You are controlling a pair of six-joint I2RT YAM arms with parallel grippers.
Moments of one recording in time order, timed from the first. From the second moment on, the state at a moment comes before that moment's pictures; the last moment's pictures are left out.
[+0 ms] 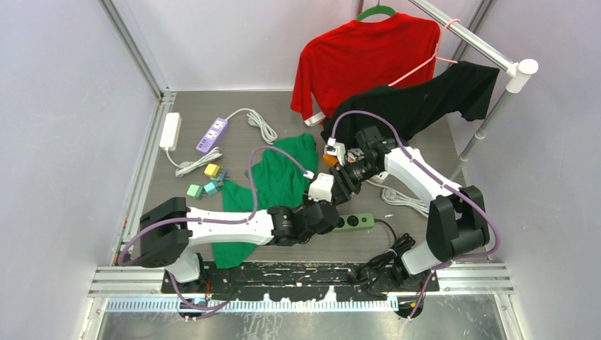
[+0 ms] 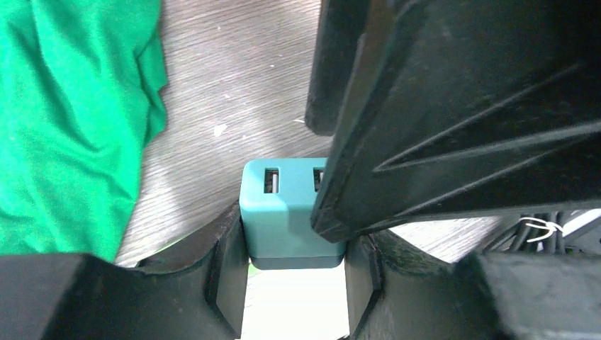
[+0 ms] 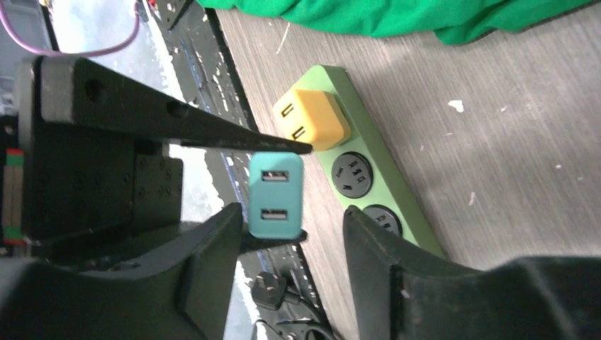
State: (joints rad) left arm -1.32 1.62 1.07 -0.17 -0.63 -0.76; right arm 0.35 1.51 1.09 -0.93 -0.92 -0.36
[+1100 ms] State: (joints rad) left arm -1.09 1.46 1.00 -0.80 -0.94 -1.00; right arm 0.35 1.51 1.12 -0.99 -0.91 -0.40
